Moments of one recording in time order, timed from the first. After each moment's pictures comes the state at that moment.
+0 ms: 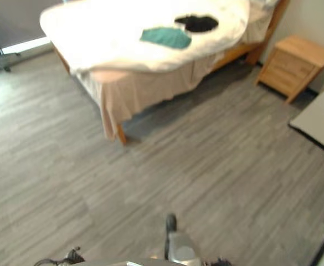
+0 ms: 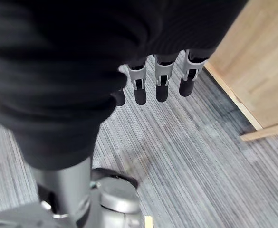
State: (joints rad) left arm -0.04 0.22 -0.23 1.37 0.25 0.00 0.16; right arm 0.03 -0.24 0.17 1.32 -0.02 0.03 -0.11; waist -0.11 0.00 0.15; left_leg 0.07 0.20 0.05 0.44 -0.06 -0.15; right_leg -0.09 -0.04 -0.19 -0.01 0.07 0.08
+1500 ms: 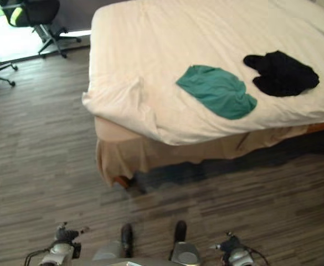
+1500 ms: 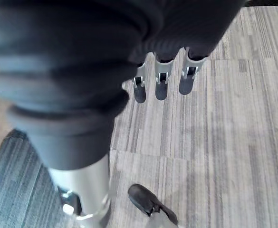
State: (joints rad) left arm -0.01 0.24 0.11 1.08 -0.21 -0.06 0.29; right arm -0.06 -0.35 0.23 1.20 -0.10 0.03 -0.17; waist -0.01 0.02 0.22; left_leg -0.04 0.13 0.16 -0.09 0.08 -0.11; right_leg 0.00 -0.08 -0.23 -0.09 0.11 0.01
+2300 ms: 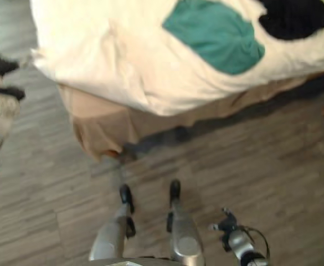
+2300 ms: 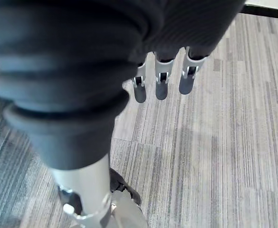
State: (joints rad) left arm -1.13 0.91 -0.53 0.84 0.23 0.00 0.47; right arm -0.17 -0.38 0.31 1.11 -0.11 -0.04 -0.18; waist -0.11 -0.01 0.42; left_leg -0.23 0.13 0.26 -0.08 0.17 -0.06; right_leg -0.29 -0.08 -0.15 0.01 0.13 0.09
